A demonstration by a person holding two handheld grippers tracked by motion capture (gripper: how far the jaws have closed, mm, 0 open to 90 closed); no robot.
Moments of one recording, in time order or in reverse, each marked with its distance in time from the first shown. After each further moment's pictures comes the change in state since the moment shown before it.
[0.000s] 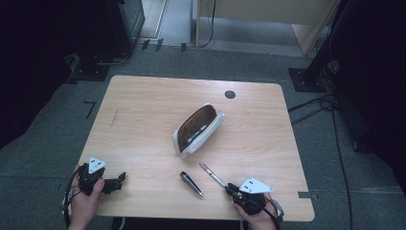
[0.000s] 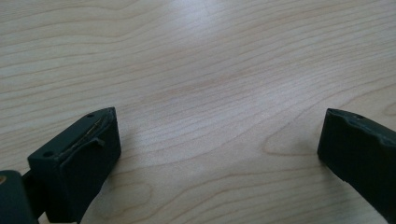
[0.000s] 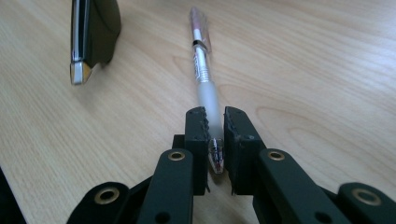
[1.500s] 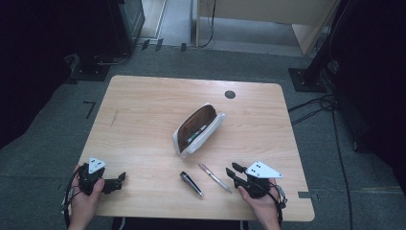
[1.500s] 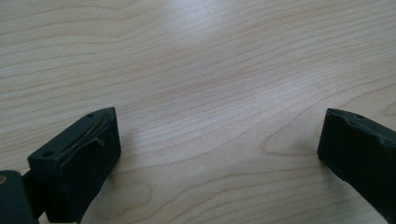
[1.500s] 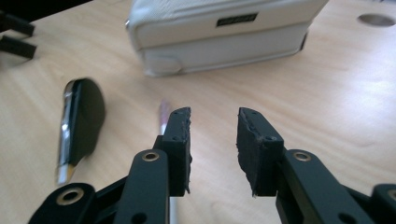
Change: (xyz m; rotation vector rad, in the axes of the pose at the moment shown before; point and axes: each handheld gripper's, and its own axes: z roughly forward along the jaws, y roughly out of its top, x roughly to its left) left arm 0.000 0.000 0.000 0.000 0.000 0.000; right arm -0.017 0.045 -0.009 -0.145 -0.014 0.007
